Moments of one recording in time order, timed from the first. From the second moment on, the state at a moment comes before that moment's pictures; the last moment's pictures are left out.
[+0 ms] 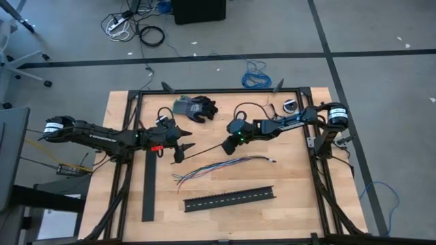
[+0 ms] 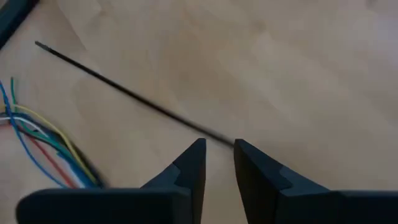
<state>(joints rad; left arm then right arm) 0.02 1.05 0.34 0.32 -0.24 -0.17 -0.11 1.76 0.93 0.03 0.08 0.69</state>
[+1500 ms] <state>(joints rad) 0.02 1.05 0.34 0.40 -0.24 -0.14 -0.18 1.83 0.93 0.10 -0.03 -0.21</state>
